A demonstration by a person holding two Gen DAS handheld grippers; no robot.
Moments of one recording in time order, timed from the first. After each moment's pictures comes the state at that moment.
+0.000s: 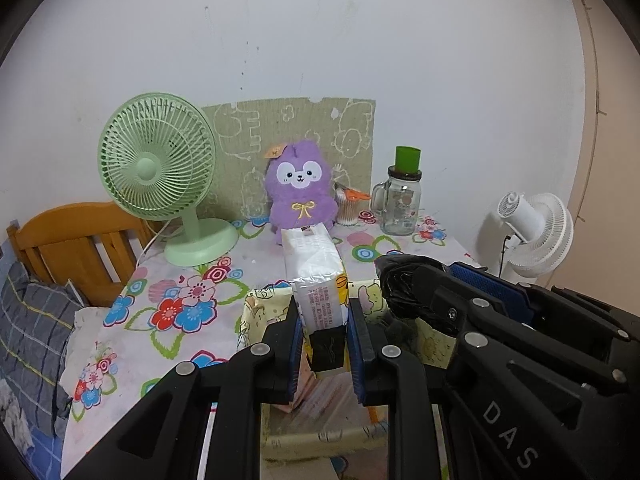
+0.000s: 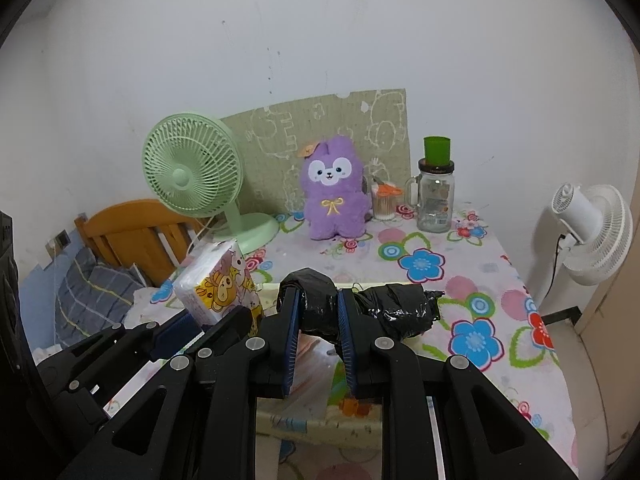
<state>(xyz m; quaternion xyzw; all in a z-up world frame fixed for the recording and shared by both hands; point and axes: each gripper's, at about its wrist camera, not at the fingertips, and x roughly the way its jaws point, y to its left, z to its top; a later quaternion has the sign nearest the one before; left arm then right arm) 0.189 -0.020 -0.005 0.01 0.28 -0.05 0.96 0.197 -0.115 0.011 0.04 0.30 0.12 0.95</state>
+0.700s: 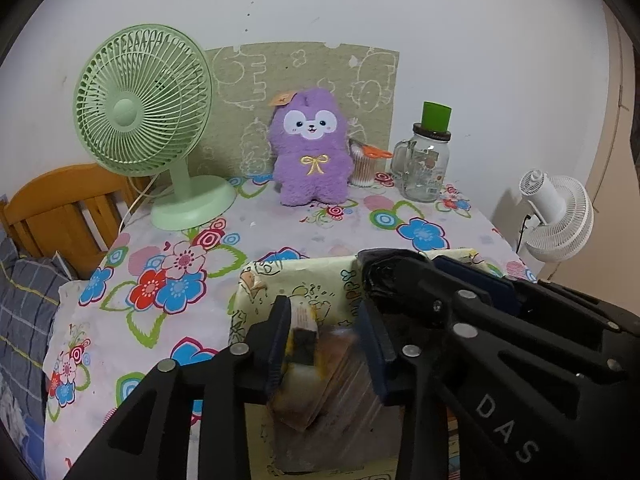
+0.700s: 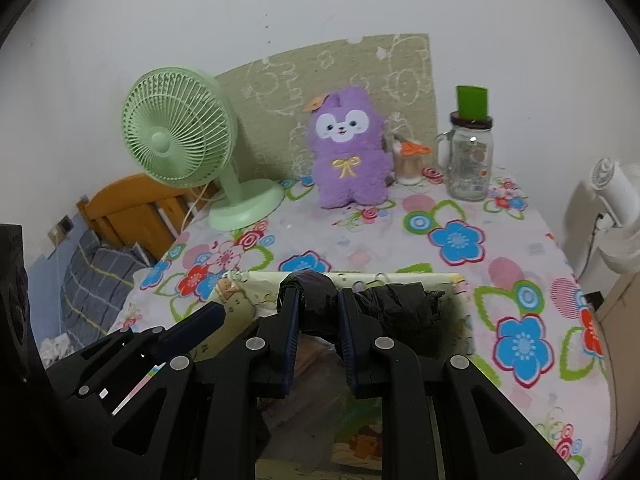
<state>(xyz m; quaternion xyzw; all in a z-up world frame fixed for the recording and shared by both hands) 0.241 -0.007 -0.049 0.00 0.35 -0.05 0.94 0.262 -0.098 -0.037 0.06 0.36 0.16 0.92</state>
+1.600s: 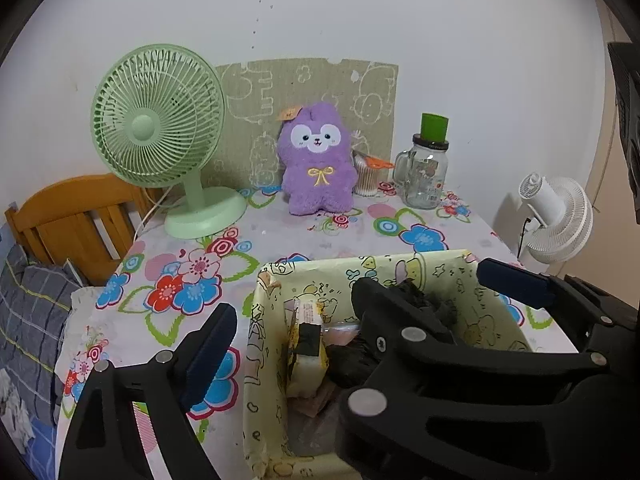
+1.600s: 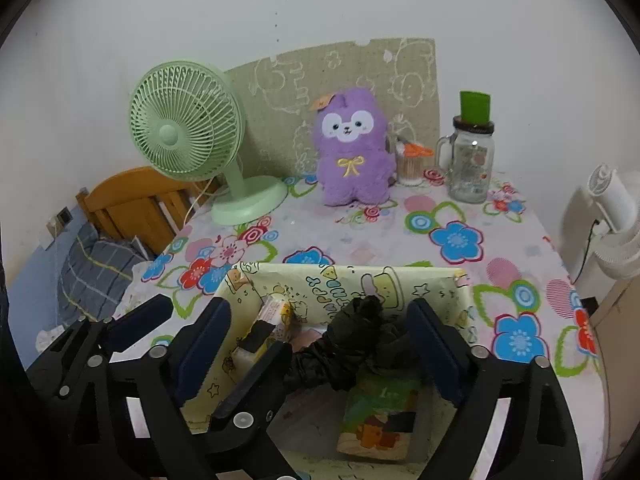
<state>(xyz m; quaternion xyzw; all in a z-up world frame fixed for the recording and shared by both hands) 0.218 -0.005 -0.034 0.01 0.32 -0.04 0.95 0.243 -0.094 -0.027 0.04 0.35 0.14 0.93</state>
